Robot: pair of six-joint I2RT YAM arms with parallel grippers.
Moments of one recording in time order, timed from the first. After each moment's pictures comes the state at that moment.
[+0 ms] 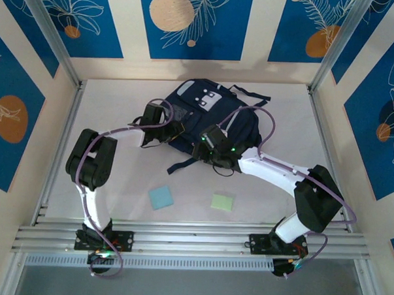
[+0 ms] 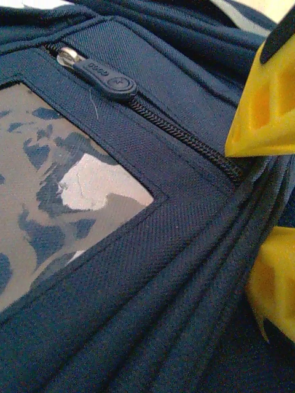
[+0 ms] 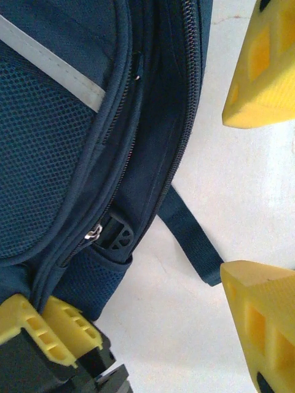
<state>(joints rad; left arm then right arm) -0.38 1.91 1.15 0.02 0.40 -0.91 0.78 1.54 1.05 -0.46 0.12 0.92</state>
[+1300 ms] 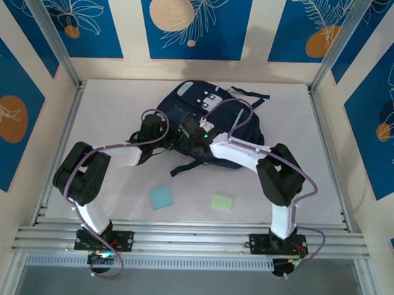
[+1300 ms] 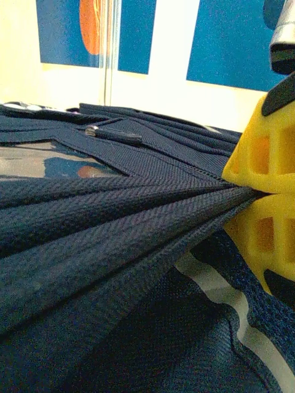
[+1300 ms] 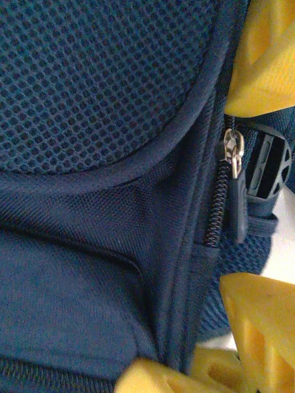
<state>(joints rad) -0.47 1.72 0.86 0.41 0.31 -1.32 0.81 1.92 1.40 -0.56 0.31 1.08</state>
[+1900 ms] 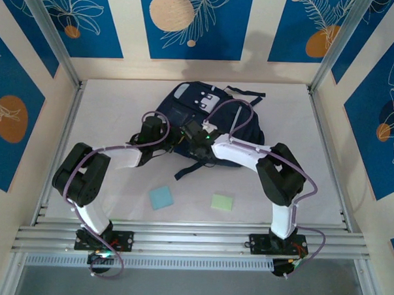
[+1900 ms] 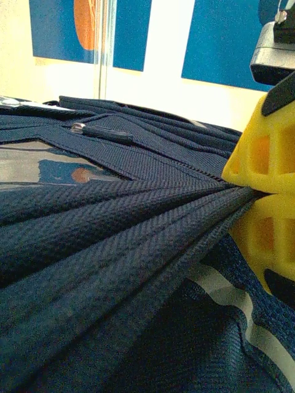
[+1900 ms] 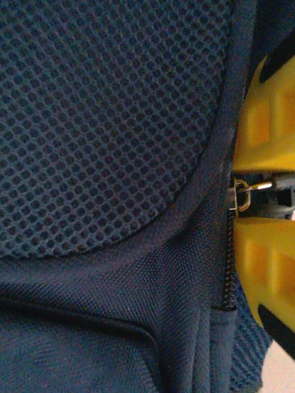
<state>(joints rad) -0.47 1.71 0.84 0.41 0.31 -1.33 0.79 1.89 1.34 -0.56 0.30 1.01</state>
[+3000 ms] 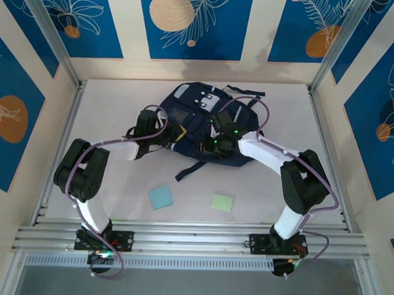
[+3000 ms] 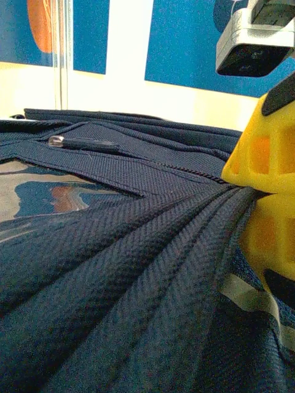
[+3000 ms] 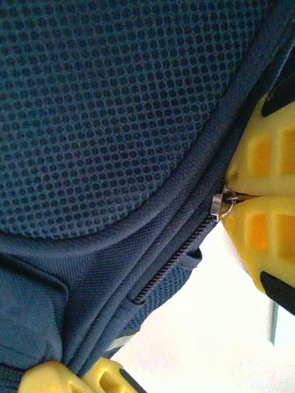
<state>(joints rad) -0.39 1.76 0.91 0.35 0.52 -1.21 0.58 1.70 1.18 -0.50 -0.18 0.57</state>
